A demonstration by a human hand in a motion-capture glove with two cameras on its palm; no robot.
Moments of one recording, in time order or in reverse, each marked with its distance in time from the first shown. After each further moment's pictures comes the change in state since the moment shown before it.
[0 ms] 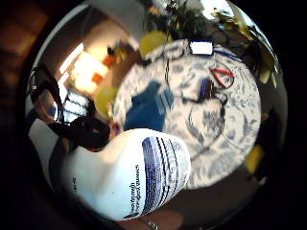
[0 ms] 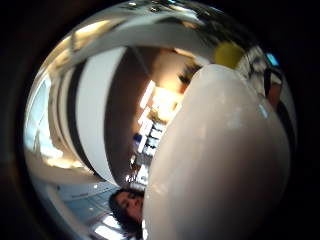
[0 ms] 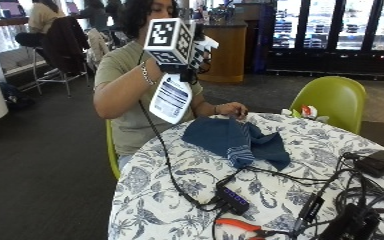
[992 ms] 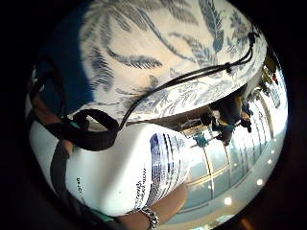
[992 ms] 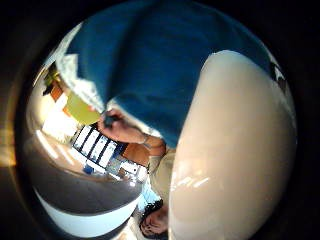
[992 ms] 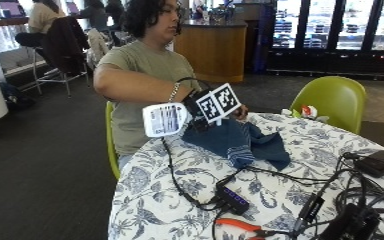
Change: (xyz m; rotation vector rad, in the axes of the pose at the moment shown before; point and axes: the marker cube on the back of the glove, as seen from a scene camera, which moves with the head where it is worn) arm 0.111 0.007 0.181 -0.797 0.577 0.715
